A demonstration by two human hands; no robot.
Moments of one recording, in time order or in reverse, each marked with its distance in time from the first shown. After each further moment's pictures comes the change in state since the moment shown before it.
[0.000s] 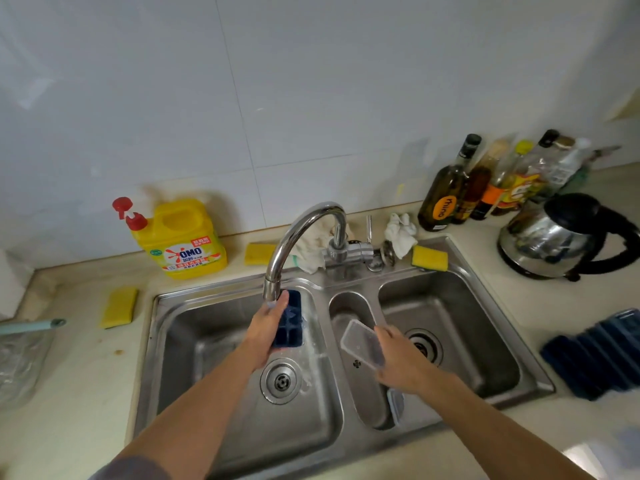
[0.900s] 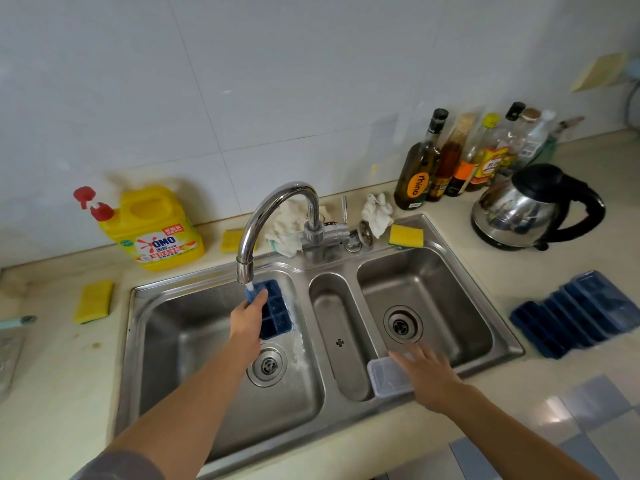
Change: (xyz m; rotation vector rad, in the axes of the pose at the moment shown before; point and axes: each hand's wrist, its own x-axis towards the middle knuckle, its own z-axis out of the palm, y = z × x) left_hand -0.003 -0.025 0.015 -0.089 0.218 0.021; right_hand -0.047 0.105 0.050 -0.396 -0.139 0.074
